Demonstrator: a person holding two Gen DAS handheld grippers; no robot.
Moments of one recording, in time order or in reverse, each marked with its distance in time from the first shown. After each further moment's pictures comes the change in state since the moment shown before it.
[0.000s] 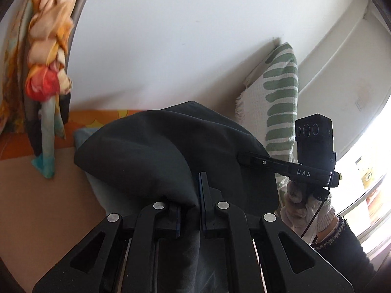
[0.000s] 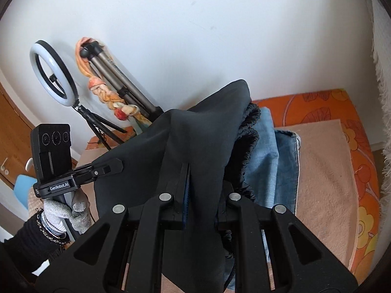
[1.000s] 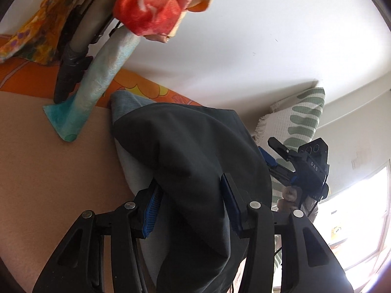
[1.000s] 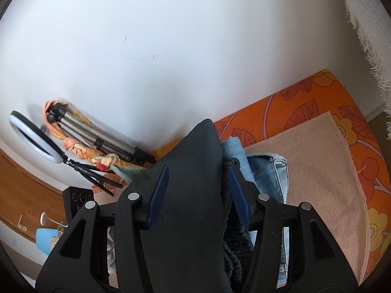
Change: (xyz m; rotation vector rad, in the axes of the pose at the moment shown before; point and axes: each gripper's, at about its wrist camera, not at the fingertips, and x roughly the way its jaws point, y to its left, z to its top) left arm 0.015 0.079 0.004 -0.358 0.005 -0.071; right arm 0.015 -0.050 0.046 0.282 -0.086 0.014
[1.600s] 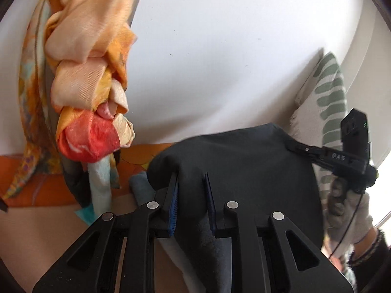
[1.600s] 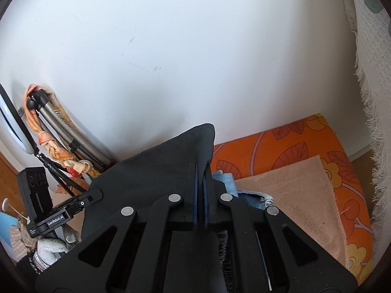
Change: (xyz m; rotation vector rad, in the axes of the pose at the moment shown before) left arm 0.022 -0.058 0.028 0.452 -0.189 0.365; right arm 0.013 0.027 -0.001 -0.179 -0.131 -0.185
